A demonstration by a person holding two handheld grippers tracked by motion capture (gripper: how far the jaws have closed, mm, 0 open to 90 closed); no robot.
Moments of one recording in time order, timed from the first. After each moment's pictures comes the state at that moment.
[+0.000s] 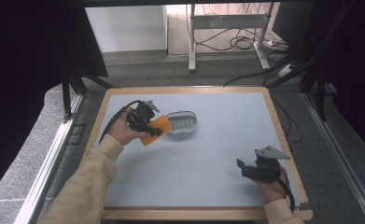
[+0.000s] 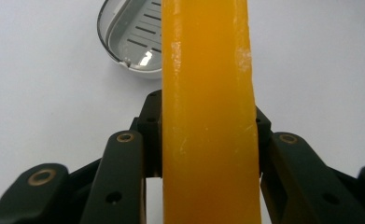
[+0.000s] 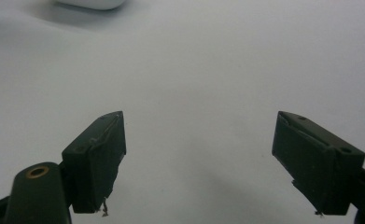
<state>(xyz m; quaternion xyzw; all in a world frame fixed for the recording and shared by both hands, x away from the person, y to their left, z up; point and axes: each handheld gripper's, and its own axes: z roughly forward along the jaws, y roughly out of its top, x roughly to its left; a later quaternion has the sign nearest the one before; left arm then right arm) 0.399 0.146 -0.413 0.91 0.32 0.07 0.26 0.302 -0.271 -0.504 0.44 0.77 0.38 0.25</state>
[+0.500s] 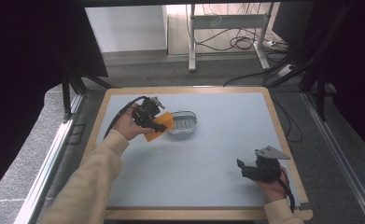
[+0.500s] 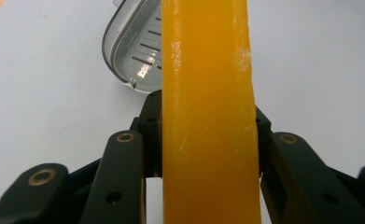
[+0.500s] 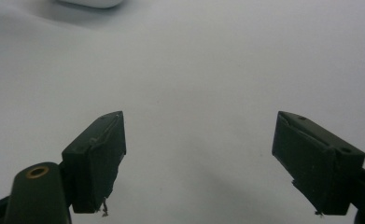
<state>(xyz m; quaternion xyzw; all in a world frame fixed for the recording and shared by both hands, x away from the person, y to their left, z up) 0.413 0.132 -0.410 0.92 0.30 0.08 0.25 0.302 -0.271 -0.504 0.44 0.77 0.38 0.25</state>
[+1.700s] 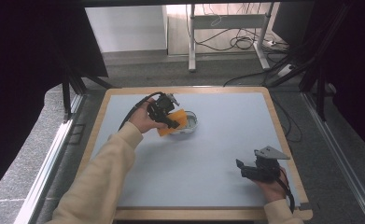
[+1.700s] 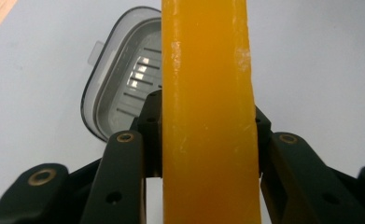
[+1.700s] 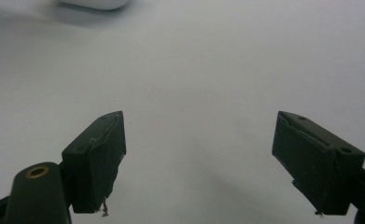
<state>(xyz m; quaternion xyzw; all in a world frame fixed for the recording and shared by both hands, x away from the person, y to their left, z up) 0.443 0.095 -0.415 0.93 0.24 0.07 0.26 0.301 -0.269 -0.504 0.44 0.77 0.39 0.25</state>
